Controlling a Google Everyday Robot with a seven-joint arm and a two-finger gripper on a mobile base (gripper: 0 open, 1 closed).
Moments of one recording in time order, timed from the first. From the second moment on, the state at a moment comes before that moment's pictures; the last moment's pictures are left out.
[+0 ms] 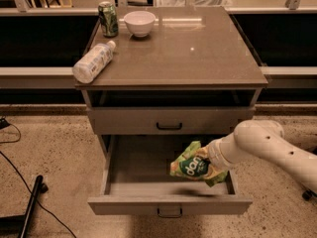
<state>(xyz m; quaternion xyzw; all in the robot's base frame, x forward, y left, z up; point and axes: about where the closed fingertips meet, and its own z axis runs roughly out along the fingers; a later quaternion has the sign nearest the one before) 0.519 -0.159 0.565 -0.83 0.51 0.02 0.24</state>
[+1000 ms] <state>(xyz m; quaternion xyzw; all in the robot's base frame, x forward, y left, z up) 0.511 -0.085 0.502 -0.79 0.54 0.08 0.29</state>
